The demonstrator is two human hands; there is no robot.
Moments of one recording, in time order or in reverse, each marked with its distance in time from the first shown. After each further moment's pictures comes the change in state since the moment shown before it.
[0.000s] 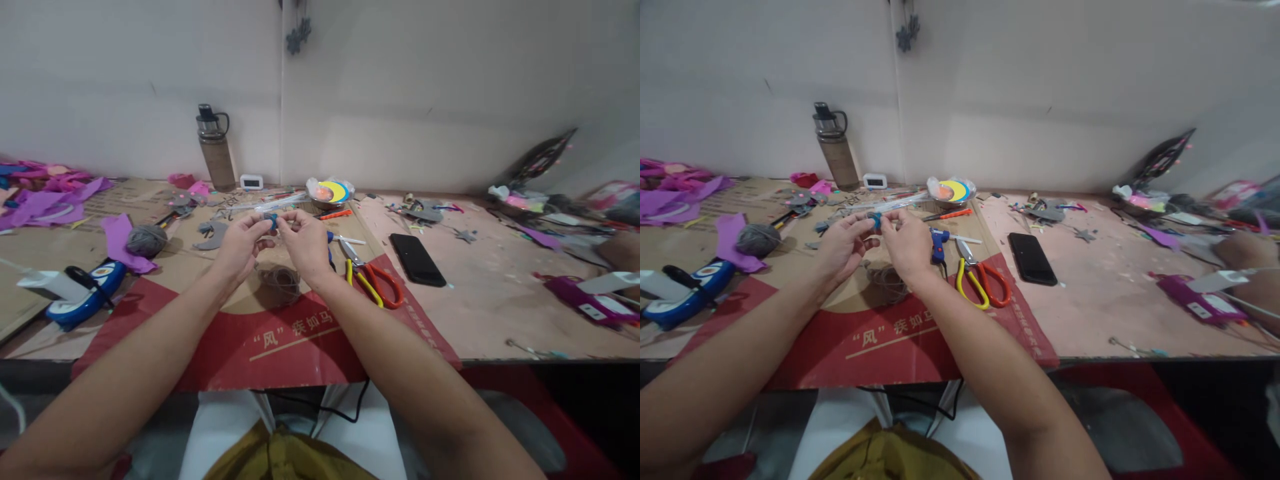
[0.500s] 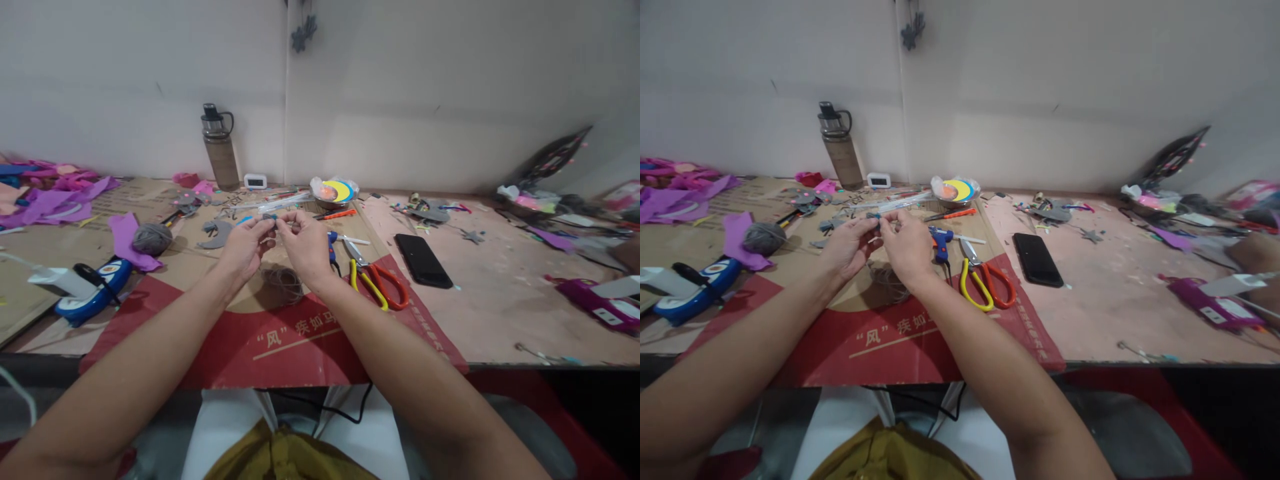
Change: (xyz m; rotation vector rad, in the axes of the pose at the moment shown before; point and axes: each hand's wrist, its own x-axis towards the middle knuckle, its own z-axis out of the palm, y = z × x) left_hand 0.004 -0.004 0.000 -0.080 0.121 -0.103; right_hand -0.005 -0.001 0.004 -0.001 -0.011 -0.060
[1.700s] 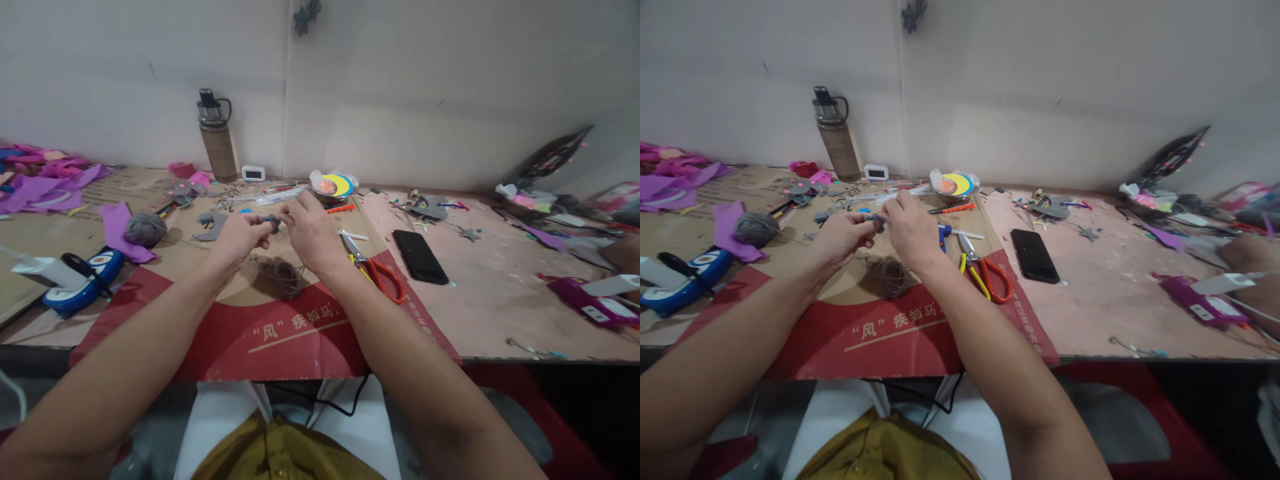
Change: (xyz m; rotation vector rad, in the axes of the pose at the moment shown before) left_hand 0.005 0.000 -0.011 0.495 -0.066 0.131; right_hand 0.009 -0.006 -0.028 -0.545 -0.135 -0.411
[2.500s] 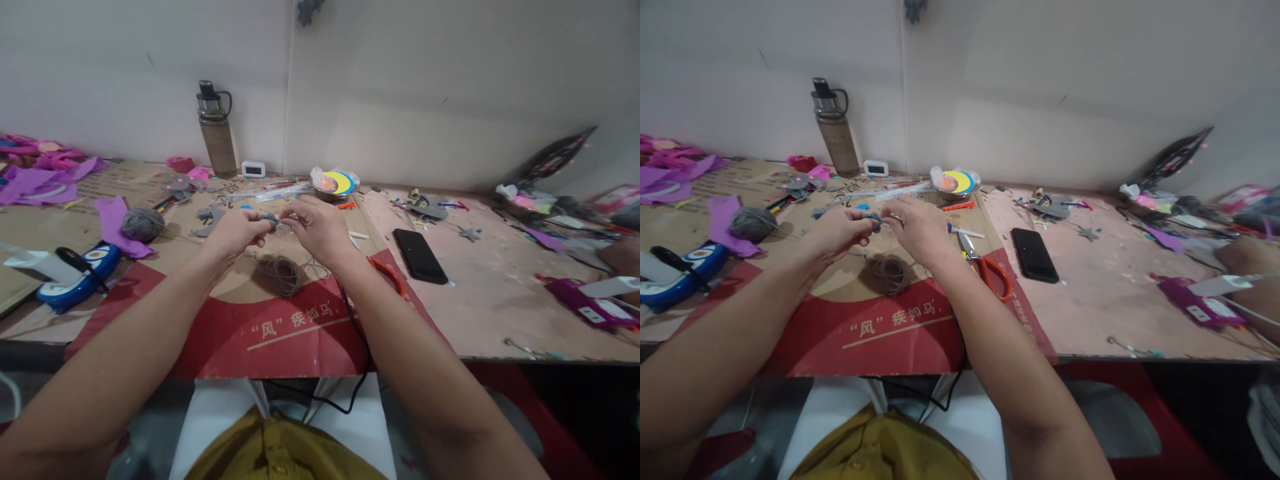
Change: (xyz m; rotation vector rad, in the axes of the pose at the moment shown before) left_hand 0.004 0.006 -0.009 0.113 -0.088 -0.108; right_hand 0.001 0.015 -0.014 0.032 -0.094 -0.111
